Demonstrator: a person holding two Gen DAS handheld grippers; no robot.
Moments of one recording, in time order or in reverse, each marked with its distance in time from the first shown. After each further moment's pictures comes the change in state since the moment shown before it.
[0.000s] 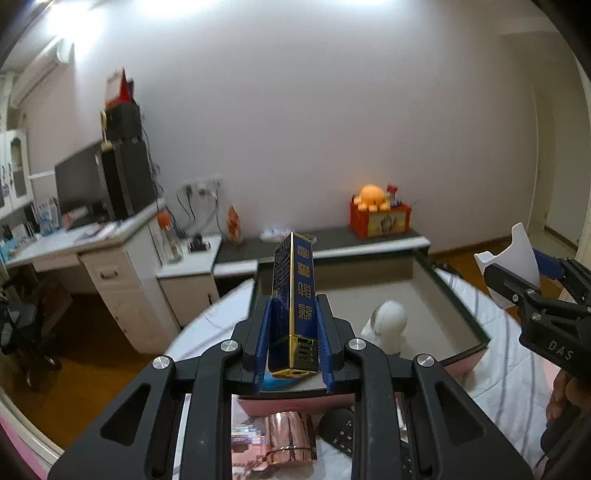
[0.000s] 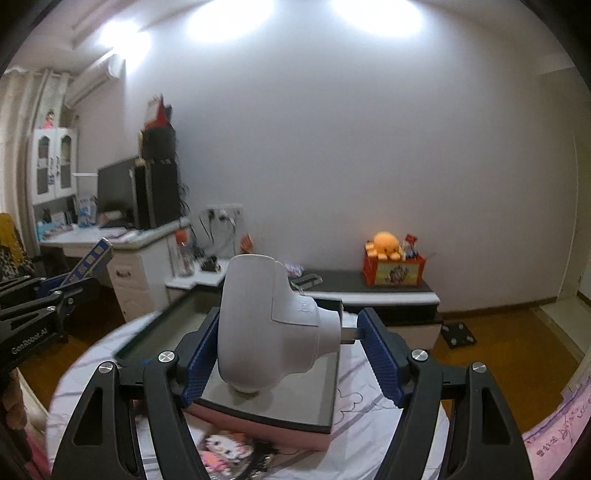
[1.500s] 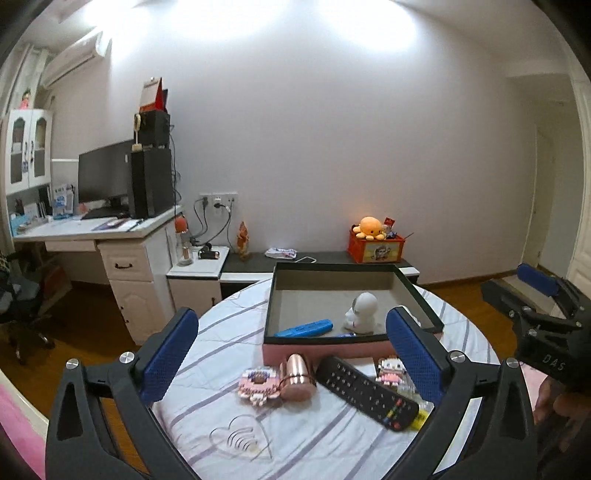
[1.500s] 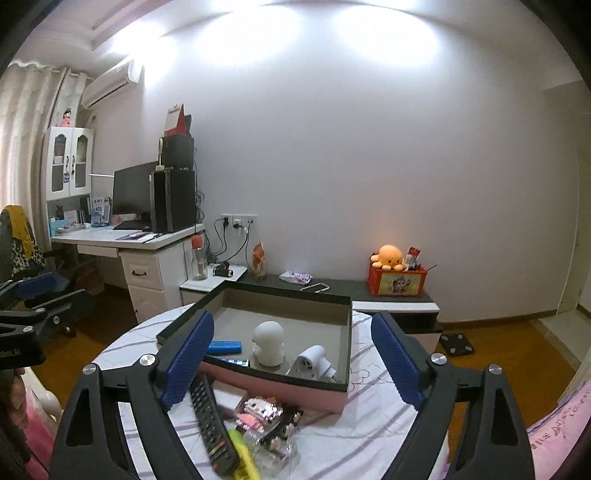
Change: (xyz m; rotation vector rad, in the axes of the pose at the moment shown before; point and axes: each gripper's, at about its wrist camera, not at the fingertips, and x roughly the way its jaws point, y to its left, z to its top) left arm -0.139 0.031 -0.039 -0.100 -0.128 -0.007; right arm -0.096 0.032 -0.010 -0.041 -0.079 0.022
